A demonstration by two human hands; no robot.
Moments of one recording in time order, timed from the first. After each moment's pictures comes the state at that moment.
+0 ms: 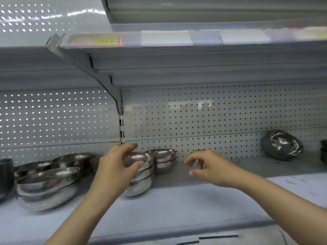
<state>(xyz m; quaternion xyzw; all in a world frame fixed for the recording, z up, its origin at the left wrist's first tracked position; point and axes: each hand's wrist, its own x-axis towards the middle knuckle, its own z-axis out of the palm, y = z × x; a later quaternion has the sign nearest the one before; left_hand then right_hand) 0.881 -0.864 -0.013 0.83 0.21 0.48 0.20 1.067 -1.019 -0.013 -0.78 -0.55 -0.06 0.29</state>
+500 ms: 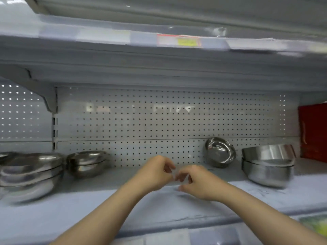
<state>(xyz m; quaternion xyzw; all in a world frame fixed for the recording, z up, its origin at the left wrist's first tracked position) 1.117 -1.056 -0.023 0.94 0.13 0.23 0.21 1.208 -1.179 -0.039 -0.82 -0.52 -0.06 0.22</state>
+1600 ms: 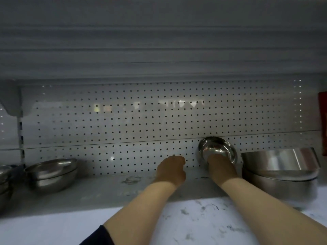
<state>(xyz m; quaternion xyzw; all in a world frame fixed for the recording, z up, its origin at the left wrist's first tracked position) 1.289 -1.069 -0.040 0.95 0.19 0.23 0.07 1.380 -1.181 -0.040 -0.93 -0.28 -0.14 0.19</state>
